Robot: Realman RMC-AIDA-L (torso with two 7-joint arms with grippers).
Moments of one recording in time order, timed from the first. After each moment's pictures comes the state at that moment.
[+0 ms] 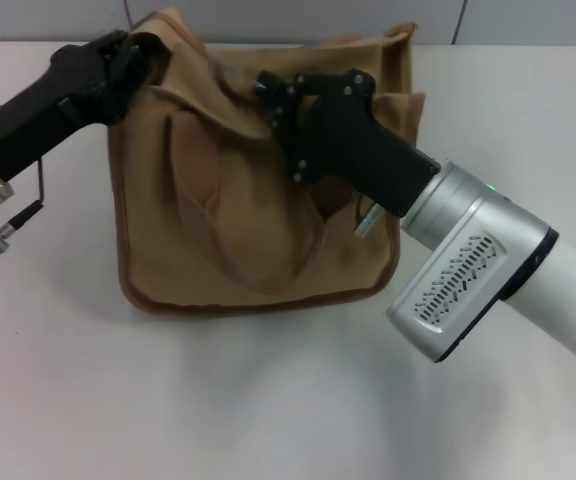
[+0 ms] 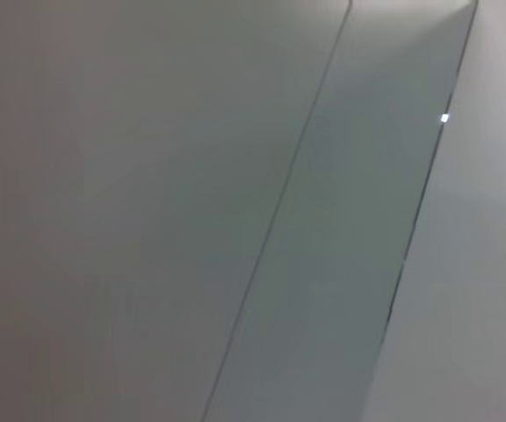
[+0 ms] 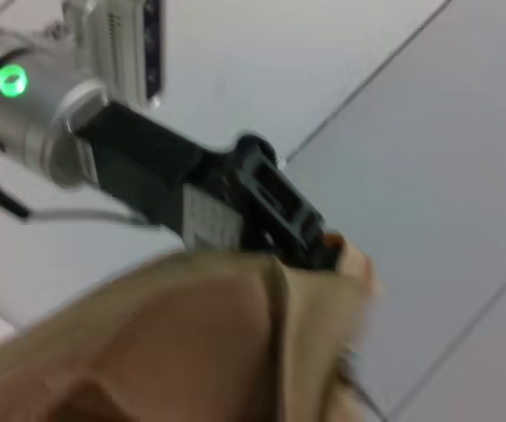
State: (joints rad) left arm -0.56 -2.07 0.28 0.34 1.74 1.71 -1.19; right arm 0.70 2.09 0.27 0.38 -2.22 -1.20 -0.57
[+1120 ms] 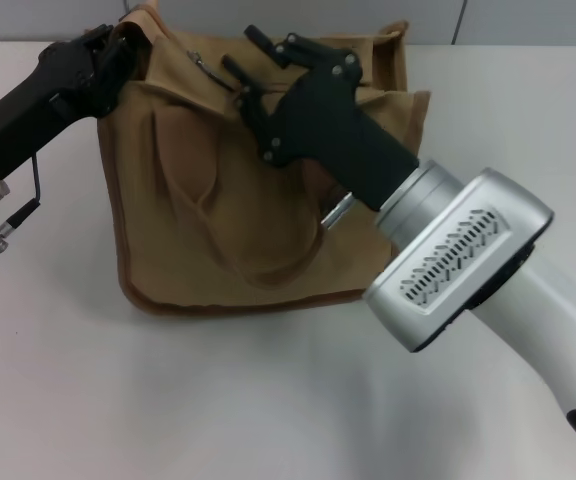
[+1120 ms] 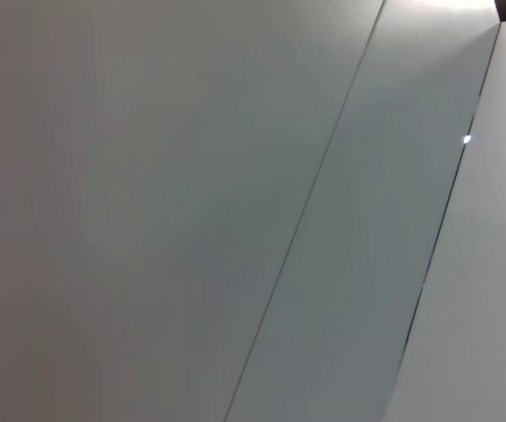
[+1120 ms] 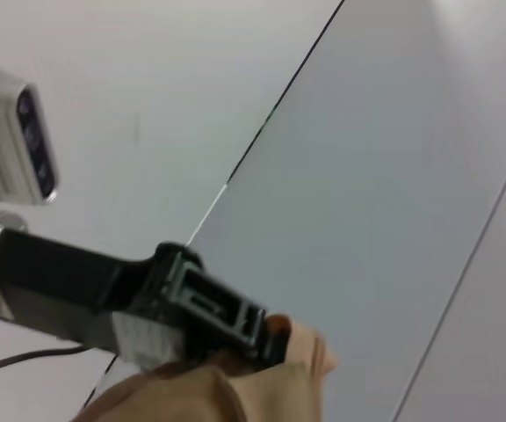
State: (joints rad) left arm -0.55 -2.07 0.29 0.33 1.70 1.69 -1.19; right arm 0.65 2.09 0.36 0.59 -2.22 -1.15 -0.53
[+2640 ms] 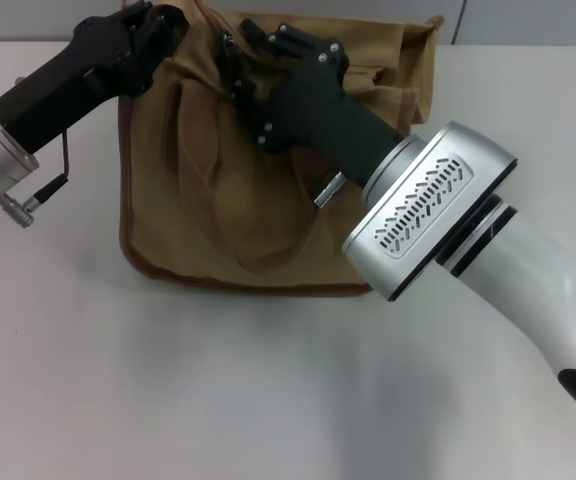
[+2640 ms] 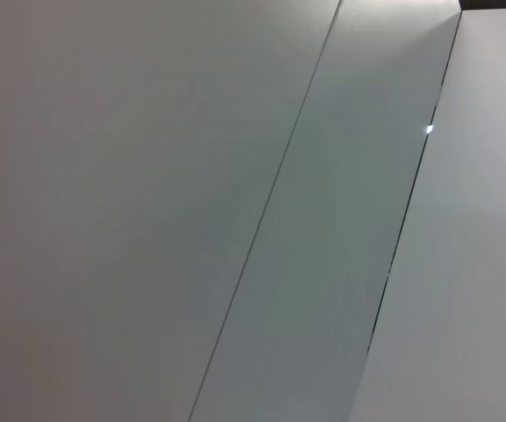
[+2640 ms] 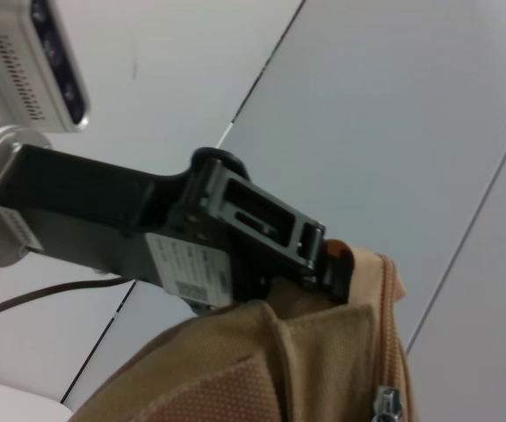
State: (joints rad) left arm -0.61 -2.07 0.33 0.32 1.69 1.68 -1.19; right arm 0.68 2.09 0.47 0.58 -2.30 -0.98 -0.47
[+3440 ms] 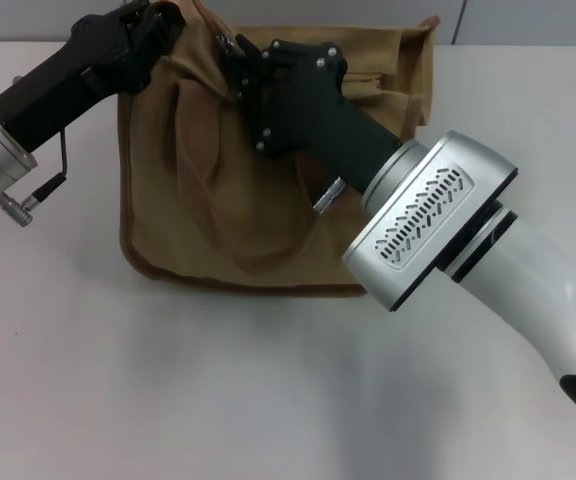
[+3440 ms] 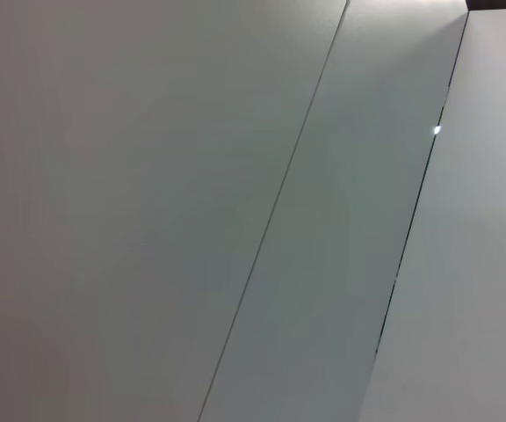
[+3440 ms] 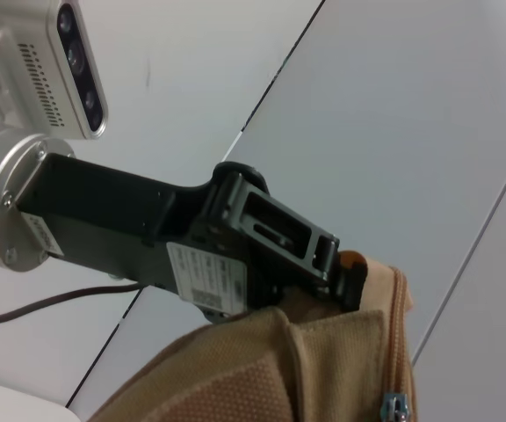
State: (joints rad) left arm -0.61 -2.07 0.32 0.32 1.69 1.67 -1.19; right arm 0.68 2.09 0.47 0.58 -2.31 -1.00 -0.48
